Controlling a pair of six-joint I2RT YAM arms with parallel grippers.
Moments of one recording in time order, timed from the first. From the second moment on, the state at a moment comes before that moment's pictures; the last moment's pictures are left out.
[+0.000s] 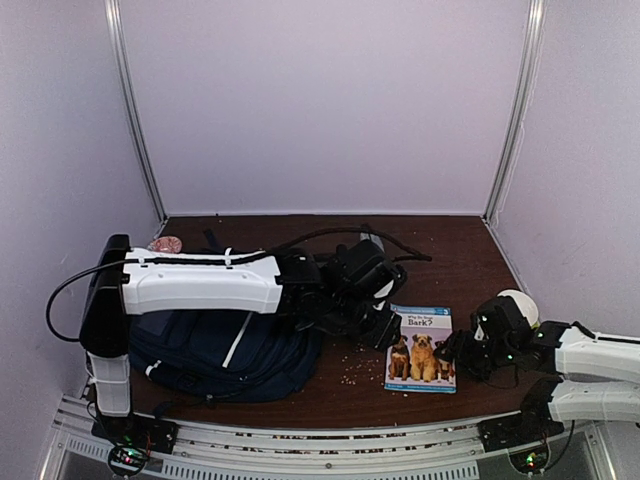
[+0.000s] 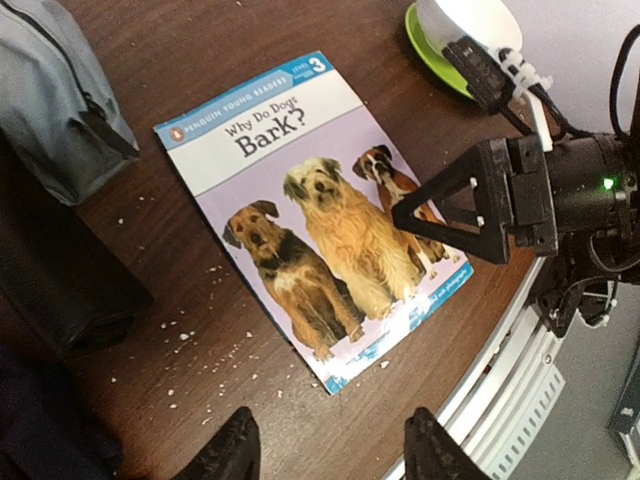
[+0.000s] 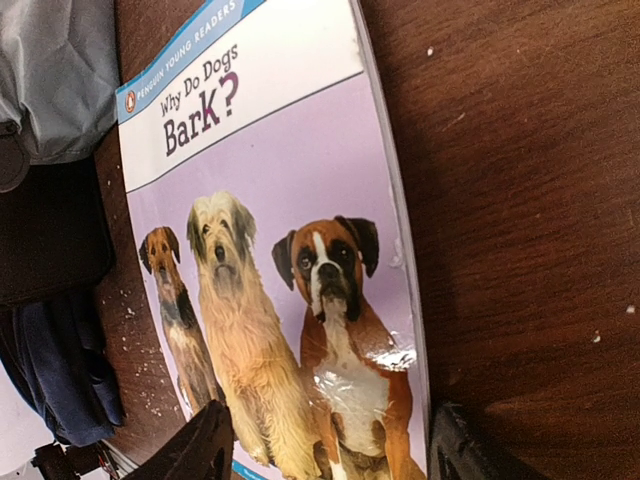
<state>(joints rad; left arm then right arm) -1.26 2.00 1.72 -0.59 -0.04 -0.53 0.61 0.87 0.27 -0.33 -0.09 1.10</state>
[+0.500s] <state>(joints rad) -1.26 2.25 1.81 -0.52 0.12 -0.62 0.62 0.75 0.24 -0.39 0.04 1.16</state>
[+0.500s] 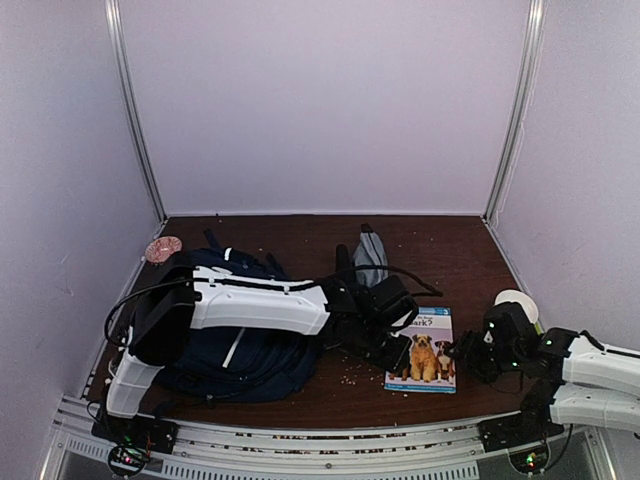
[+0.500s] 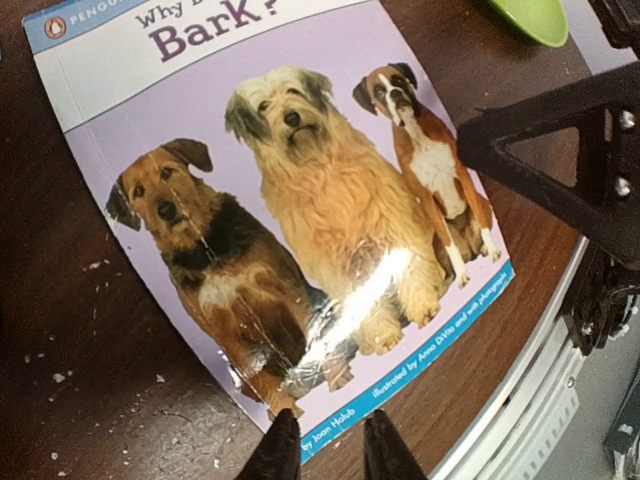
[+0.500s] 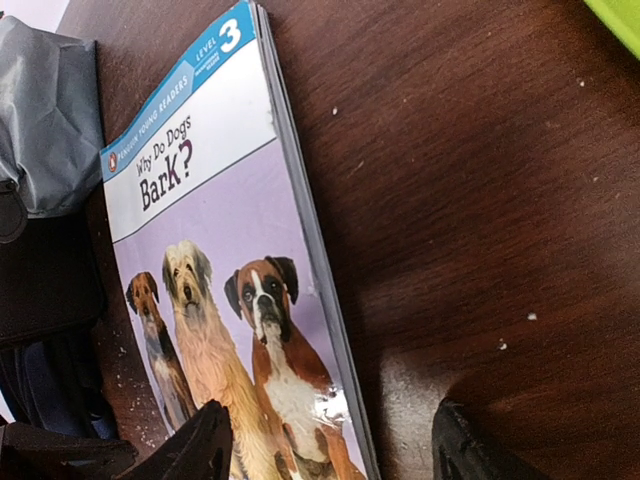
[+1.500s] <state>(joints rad) -1.22 2.38 1.87 -0.49 0.15 -0.65 0.67 0.86 0.19 -0.17 -0.01 1.22</state>
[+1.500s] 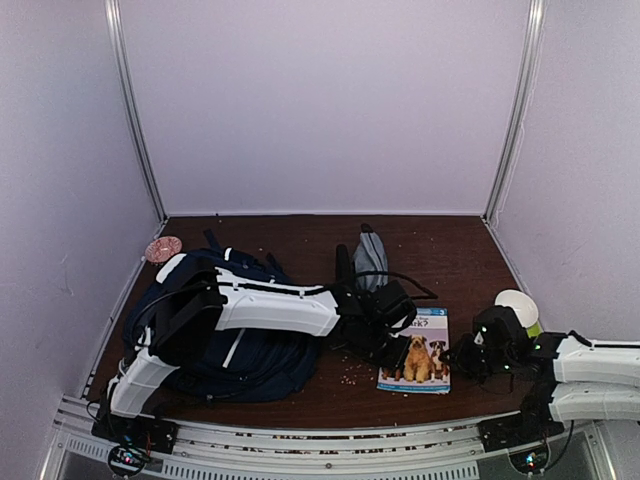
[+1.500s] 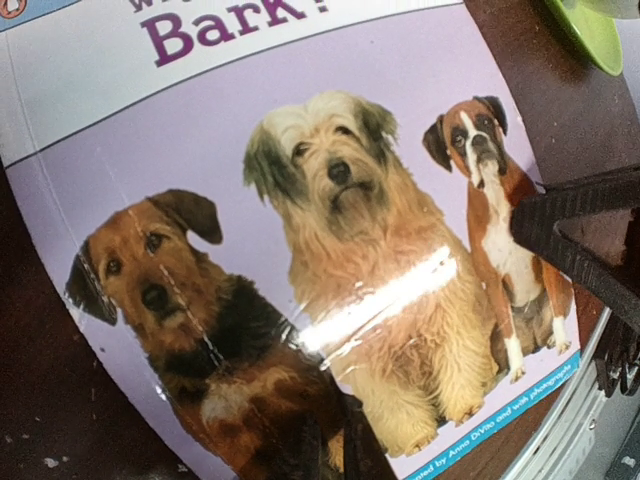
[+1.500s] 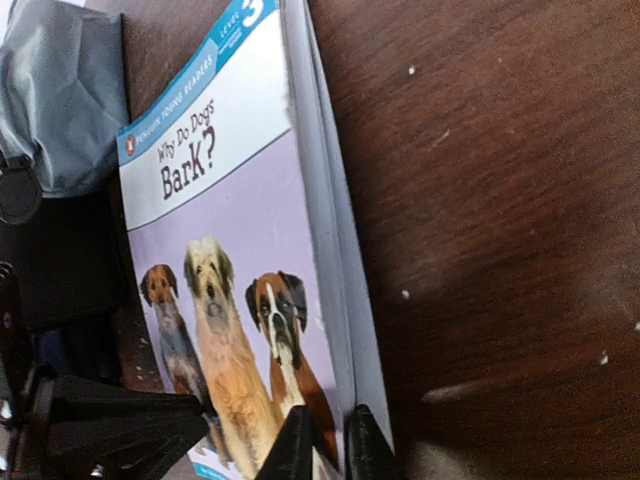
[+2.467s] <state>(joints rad) -1.26 1.70 1.53 -0.50 -0.18 -0.61 0.69 0.45 0.66 -0.68 0.04 0.89</state>
